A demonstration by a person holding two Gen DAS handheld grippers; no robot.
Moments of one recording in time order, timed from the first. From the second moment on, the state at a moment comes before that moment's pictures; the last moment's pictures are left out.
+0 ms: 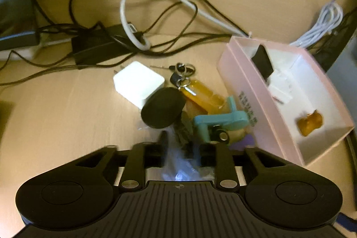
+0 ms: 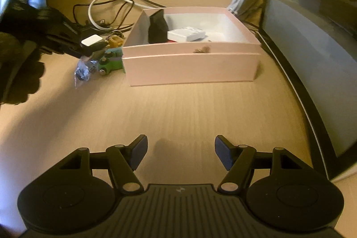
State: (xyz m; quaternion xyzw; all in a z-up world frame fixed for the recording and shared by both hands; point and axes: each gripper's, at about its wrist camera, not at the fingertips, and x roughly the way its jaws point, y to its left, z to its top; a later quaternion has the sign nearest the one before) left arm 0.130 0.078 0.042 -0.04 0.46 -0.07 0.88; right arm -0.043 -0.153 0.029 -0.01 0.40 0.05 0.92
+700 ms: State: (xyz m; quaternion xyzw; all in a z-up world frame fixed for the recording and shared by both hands) left arm -0.012 0.147 0.052 -0.06 0.46 -0.05 0.88; right arm -0.039 -0.120 0.023 -0.03 0.40 0.10 0.91
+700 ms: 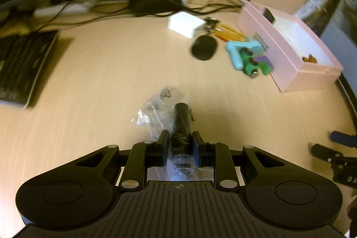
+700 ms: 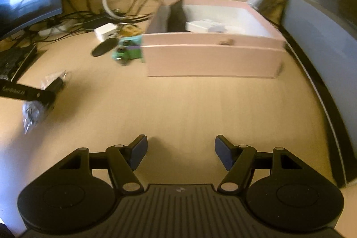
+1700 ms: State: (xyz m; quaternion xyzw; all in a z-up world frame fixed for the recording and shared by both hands) left arm -0.031 0.157 0.051 -0.07 0.46 -0.06 0.88; right arm 0.006 -0.051 0.086 -0.08 0.35 0.17 0.92
